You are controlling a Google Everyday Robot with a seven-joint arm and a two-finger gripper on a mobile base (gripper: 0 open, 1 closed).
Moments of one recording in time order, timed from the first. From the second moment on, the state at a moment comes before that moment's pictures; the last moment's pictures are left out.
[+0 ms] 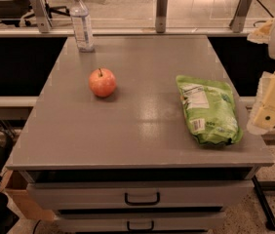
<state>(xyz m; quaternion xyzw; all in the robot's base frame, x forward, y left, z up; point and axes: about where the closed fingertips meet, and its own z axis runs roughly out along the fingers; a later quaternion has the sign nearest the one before) 0.437 -0.209 1.001 -0.60 0.77 -0.06 0.19</state>
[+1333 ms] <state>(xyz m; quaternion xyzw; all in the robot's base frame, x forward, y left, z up) 0.482 -0.217 0.971 -0.46 0.88 -0.03 0.13</state>
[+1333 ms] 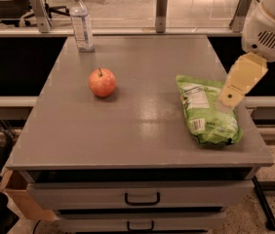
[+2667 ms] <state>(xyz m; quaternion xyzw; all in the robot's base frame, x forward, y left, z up) 0.496 -0.237 0.928 -0.22 0.97 -0.12 0.07</state>
